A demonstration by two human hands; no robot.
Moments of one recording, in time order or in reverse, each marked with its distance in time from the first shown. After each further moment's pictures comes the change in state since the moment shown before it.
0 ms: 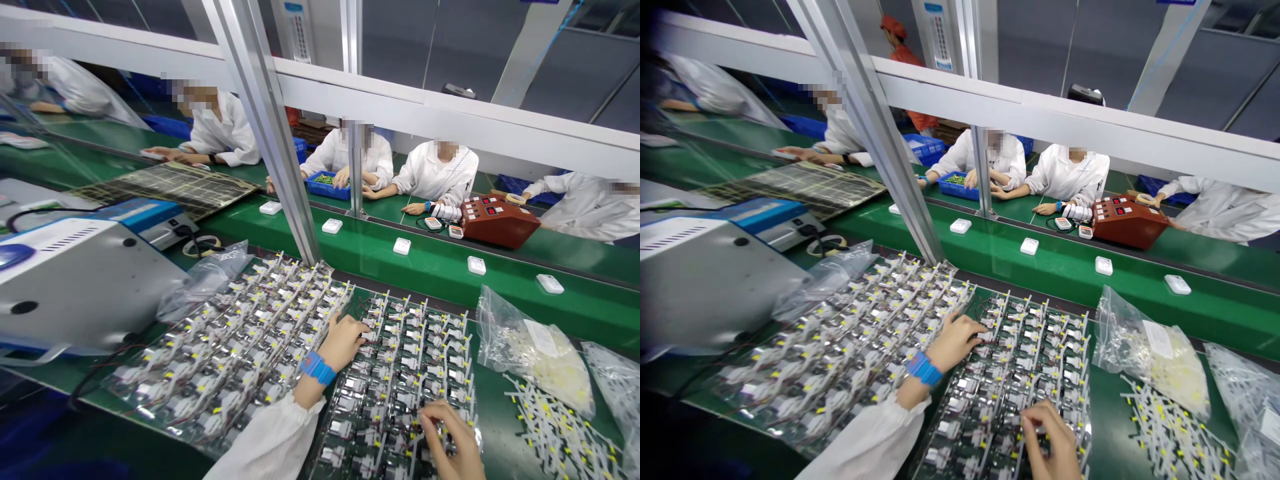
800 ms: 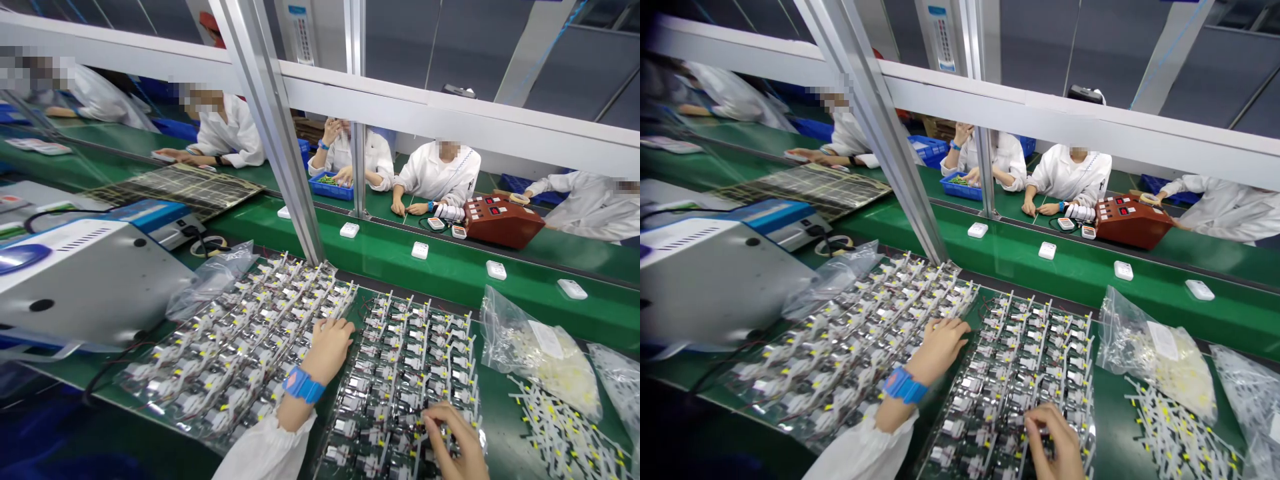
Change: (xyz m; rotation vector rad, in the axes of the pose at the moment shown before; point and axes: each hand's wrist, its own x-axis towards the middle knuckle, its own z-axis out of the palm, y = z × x) left_hand -0.026 -0.004 -0.017 0.174 0.033 -0.140; right_hand -0.003 0.004 0.000 0.050 0.002 -0.003
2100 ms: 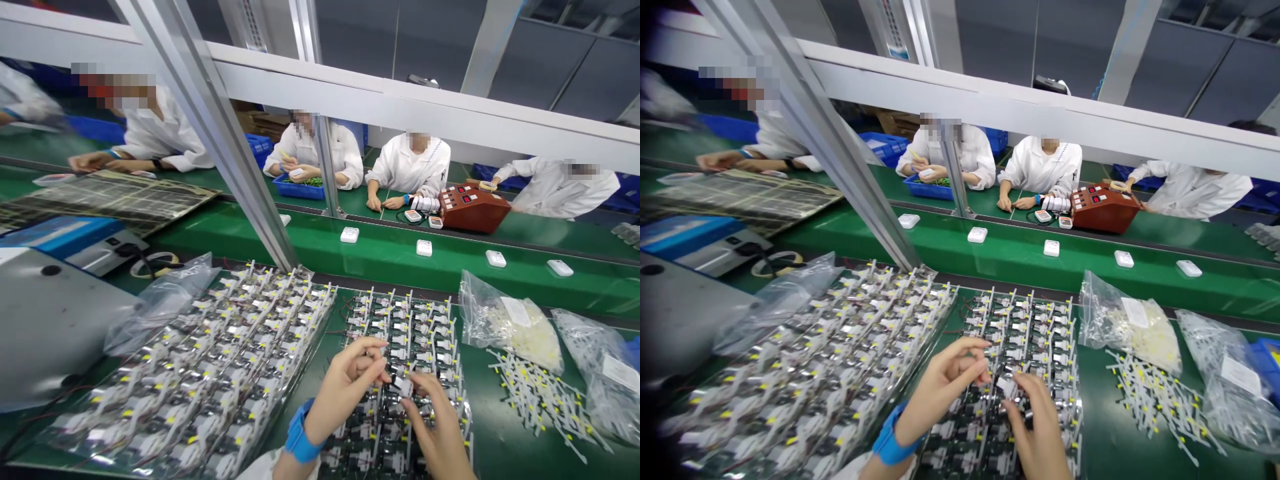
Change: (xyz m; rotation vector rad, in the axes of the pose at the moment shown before) left_hand -0.041 0.084 -0.030 -1.516 -0.143 0.072; right_hand -0.004 0.000 0.010 -0.199 0.027 0.001
